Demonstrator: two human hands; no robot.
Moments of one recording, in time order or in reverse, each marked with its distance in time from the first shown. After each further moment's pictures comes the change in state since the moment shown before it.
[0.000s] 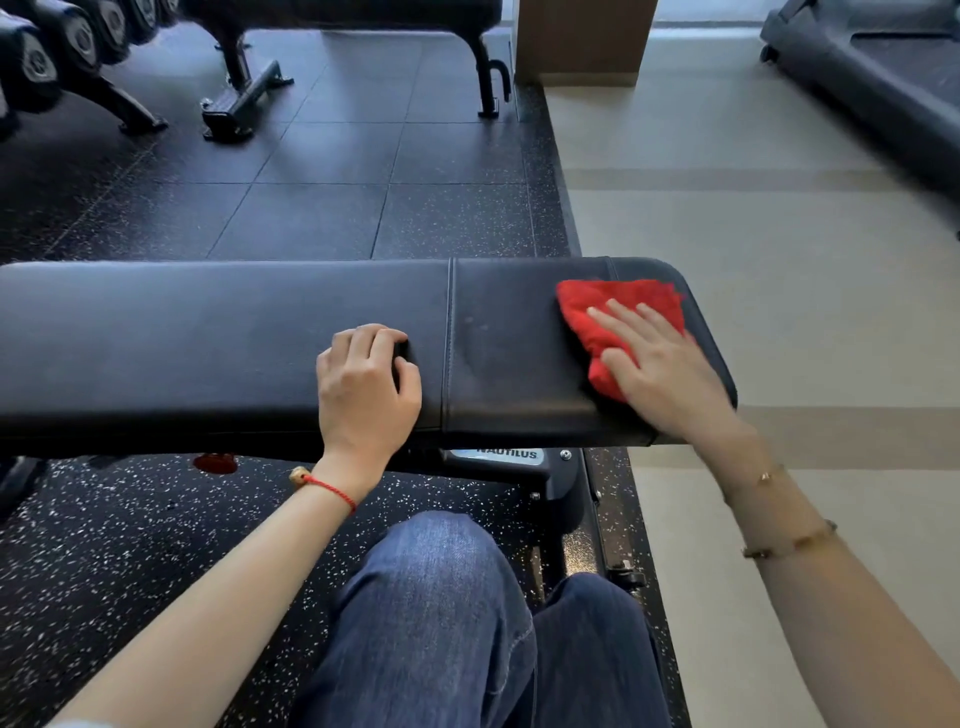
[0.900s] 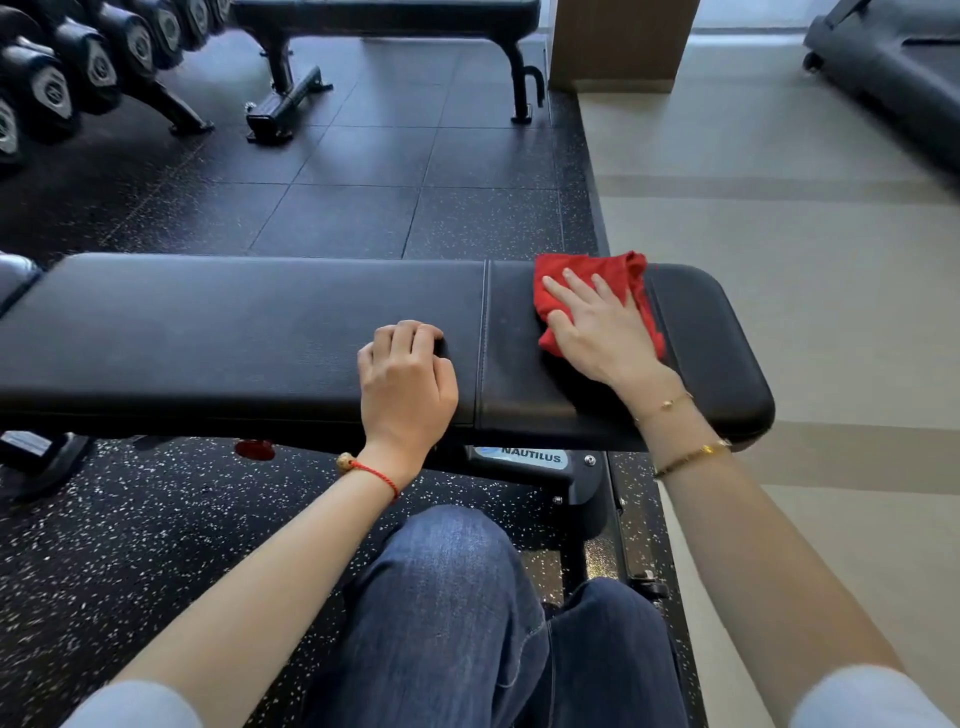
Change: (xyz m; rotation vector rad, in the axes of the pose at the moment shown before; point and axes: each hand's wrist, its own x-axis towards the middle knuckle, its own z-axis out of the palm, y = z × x) left_hand 0.001 0.005 -0.002 0.019 -0.044 -0.018; right_hand 0.066 -0.074 0.022 -0.056 -0.061 -0.037
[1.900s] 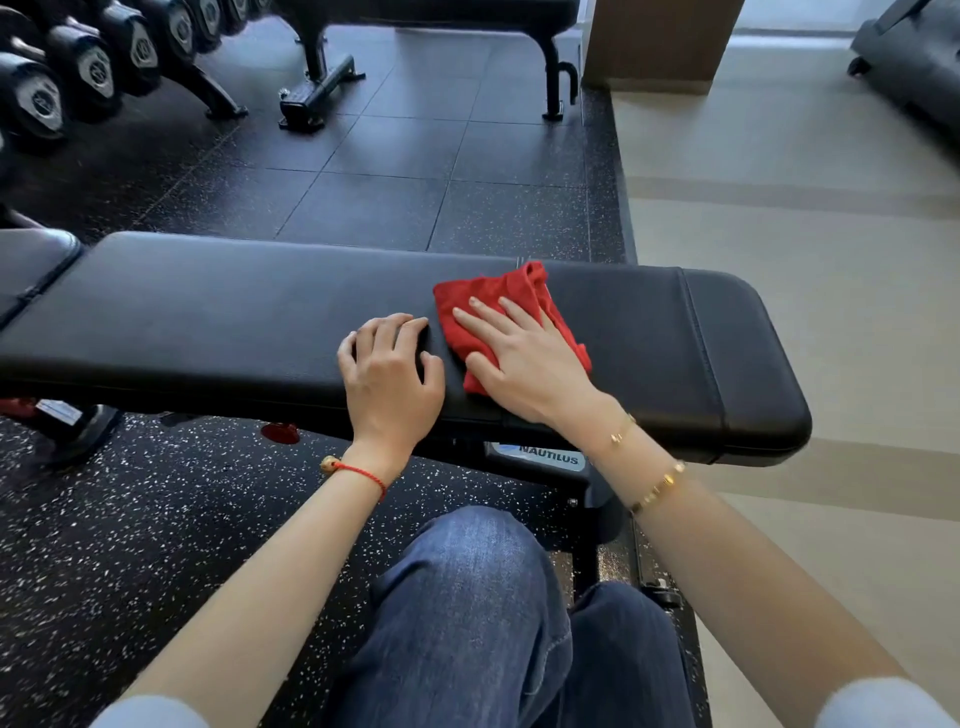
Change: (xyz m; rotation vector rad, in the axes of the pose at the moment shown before) left_hand -0.002 -0.035 -0.010 0.038 0.039 -0.128; right_hand -0.022 -0.087 0.026 0.024 -0.023 -0.372
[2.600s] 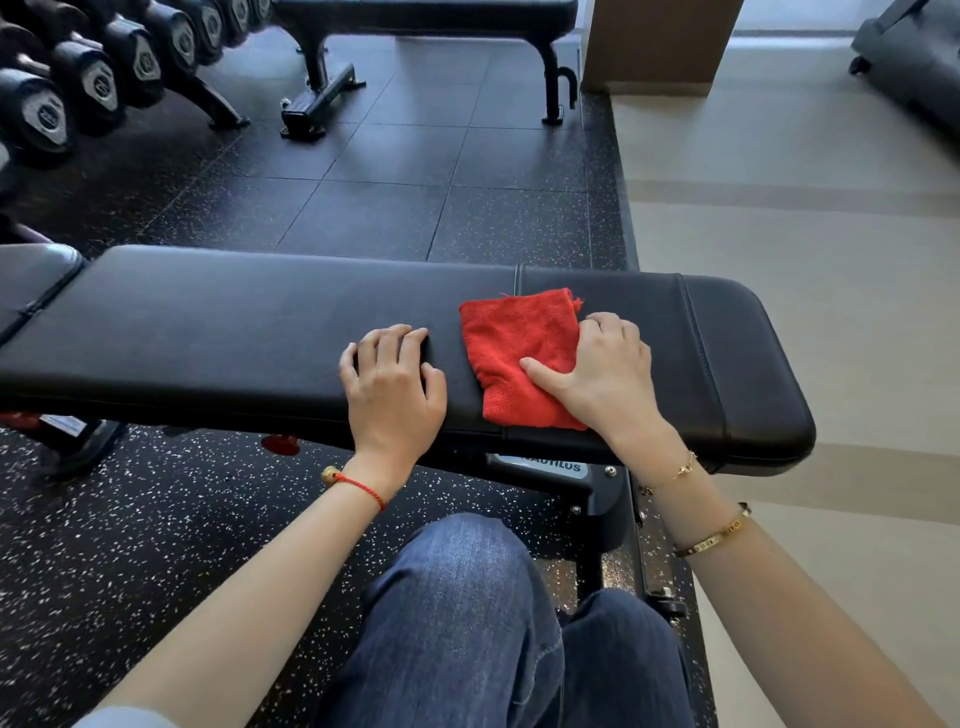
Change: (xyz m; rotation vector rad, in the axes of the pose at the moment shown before) left_hand 0.000 0.004 0.001 0.073 -0.027 0.026; right_hand -0.028 0.037 -0.015 -0.005 0.197 0.458
